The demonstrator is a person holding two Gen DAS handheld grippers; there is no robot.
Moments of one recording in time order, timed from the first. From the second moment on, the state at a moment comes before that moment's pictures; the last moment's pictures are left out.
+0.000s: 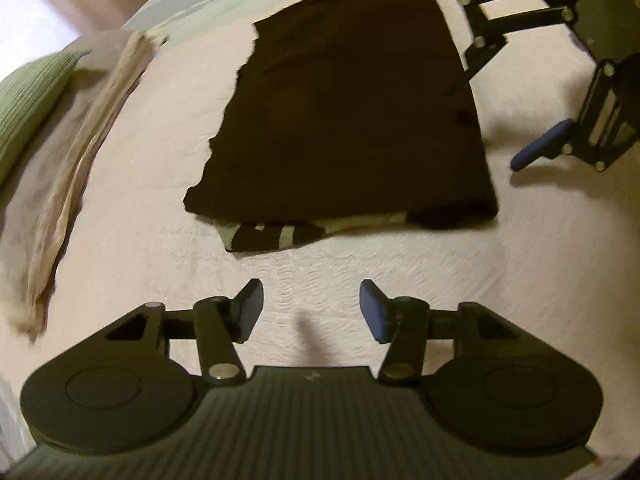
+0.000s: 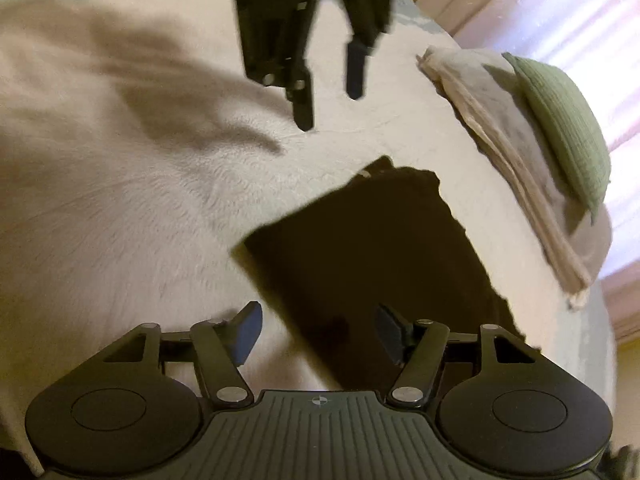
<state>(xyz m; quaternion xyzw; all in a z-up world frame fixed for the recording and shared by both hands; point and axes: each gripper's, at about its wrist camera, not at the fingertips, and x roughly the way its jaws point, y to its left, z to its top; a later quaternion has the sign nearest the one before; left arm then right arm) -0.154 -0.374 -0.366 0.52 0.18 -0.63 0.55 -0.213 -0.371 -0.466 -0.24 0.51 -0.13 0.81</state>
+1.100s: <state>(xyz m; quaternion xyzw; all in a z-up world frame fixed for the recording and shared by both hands) -0.100 -0.441 -0.435 0.61 -0.15 -0.72 0.30 -0.167 -0.409 -0.417 -0.07 0.52 -0.20 0.83</state>
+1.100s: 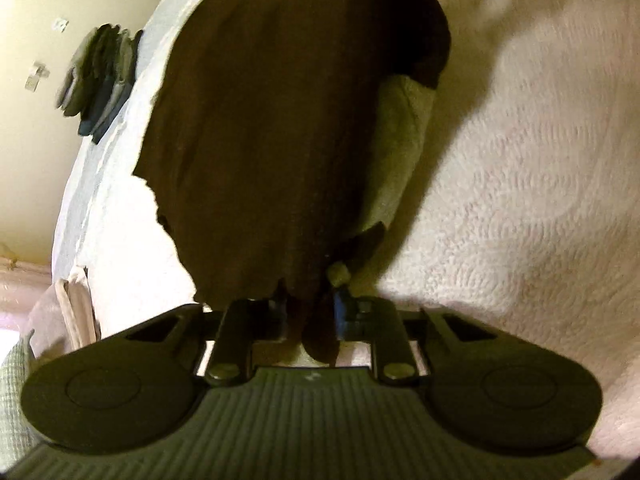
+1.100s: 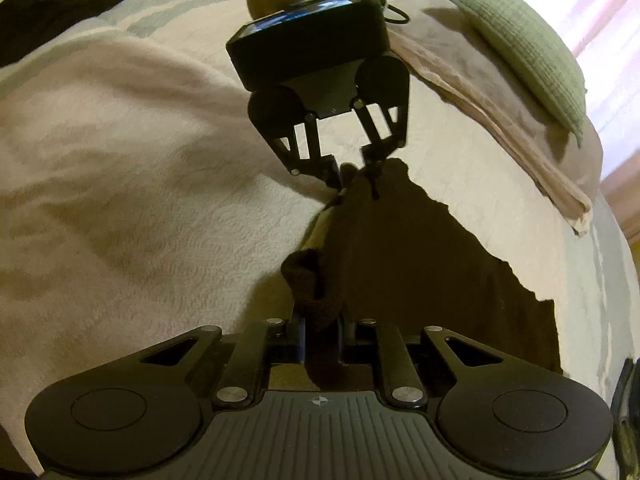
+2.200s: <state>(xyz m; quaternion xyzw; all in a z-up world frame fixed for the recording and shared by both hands) -0.185 -0.797 -0.297 0.64 0.06 -0.74 0.21 -0.442 -0.643 -0.371 0.45 0.21 -0.37 0.78</state>
